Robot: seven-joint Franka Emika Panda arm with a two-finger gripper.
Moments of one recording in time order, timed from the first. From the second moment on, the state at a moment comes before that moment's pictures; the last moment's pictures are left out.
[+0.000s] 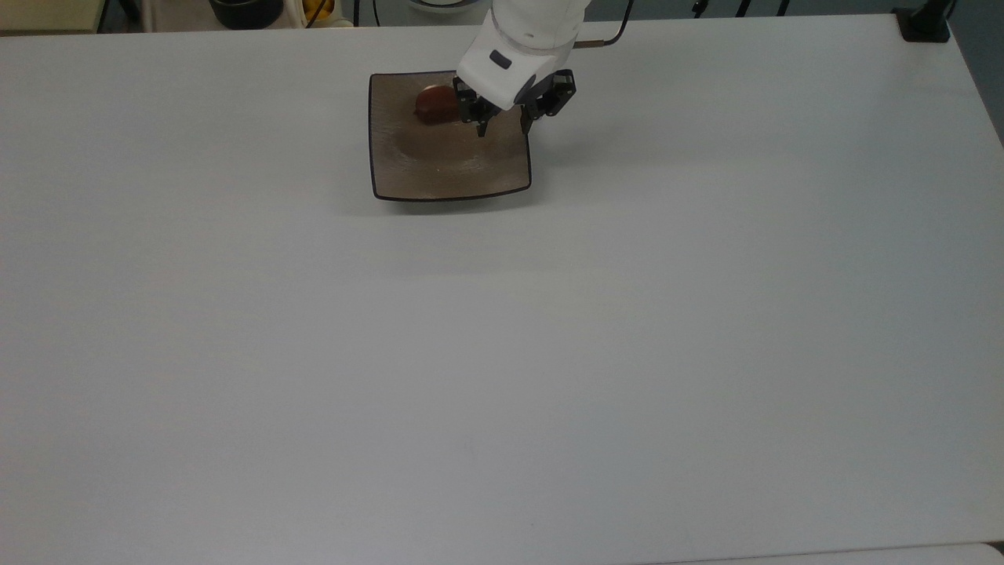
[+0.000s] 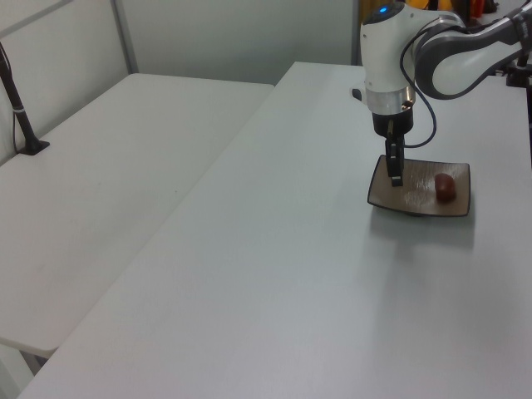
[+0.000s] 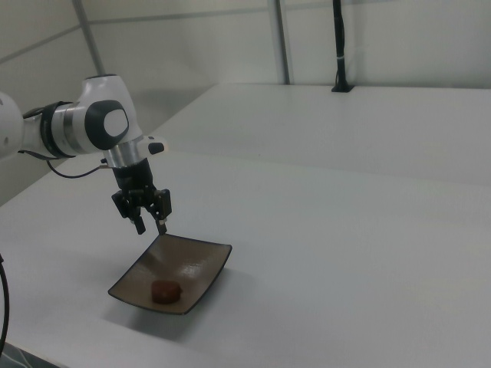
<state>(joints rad) 0.00 0.11 0.33 -1.95 -0.15 1.90 0.14</state>
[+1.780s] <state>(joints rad) 0.04 0.03 0.00 -1.79 0.04 1.85 0.07</state>
